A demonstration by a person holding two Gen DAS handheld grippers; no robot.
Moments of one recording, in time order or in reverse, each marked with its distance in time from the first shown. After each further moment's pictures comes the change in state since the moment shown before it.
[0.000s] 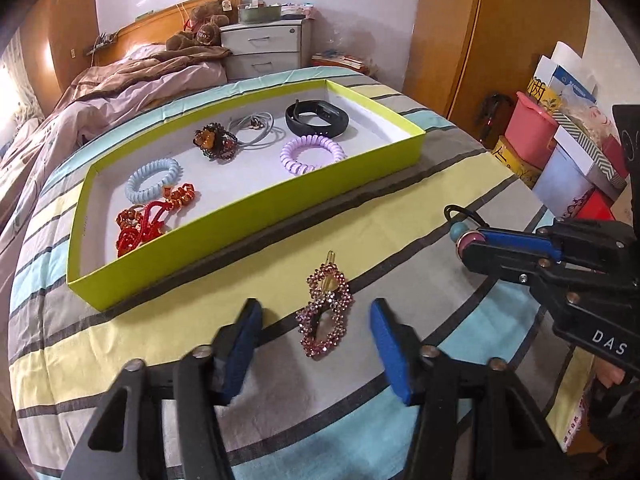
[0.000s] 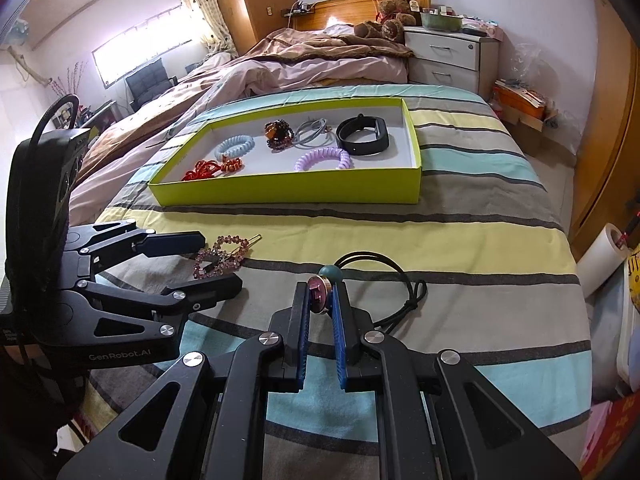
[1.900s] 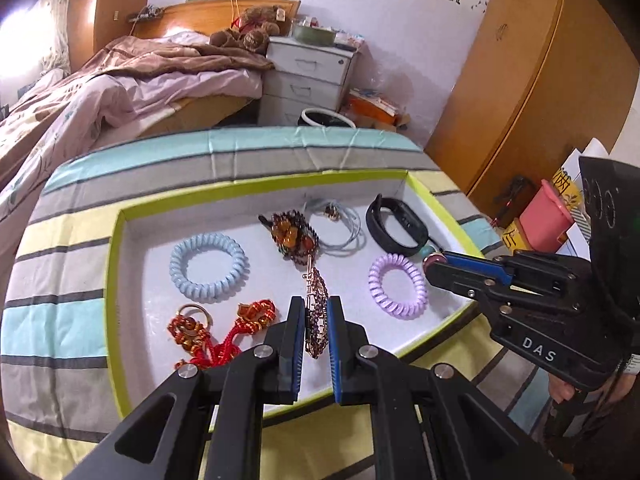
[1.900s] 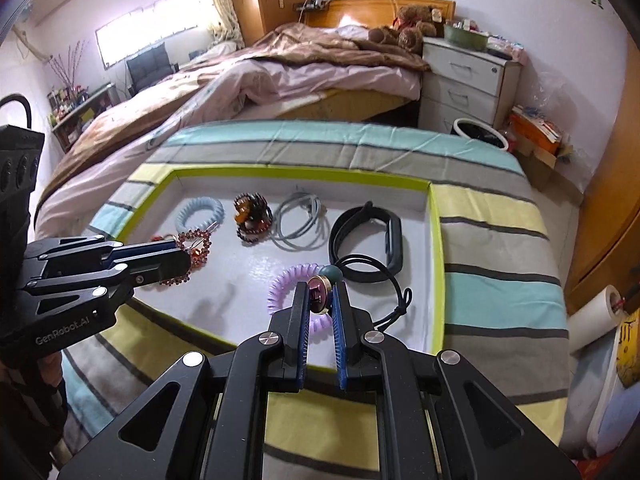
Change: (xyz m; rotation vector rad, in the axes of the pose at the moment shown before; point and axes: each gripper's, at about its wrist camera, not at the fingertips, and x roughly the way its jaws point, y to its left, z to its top) left arm 0.016 0.081 0.073 -0.225 -0.089 -0.064; right arm 0.069 -0.003 0.102 -0.102 0.045 -0.040
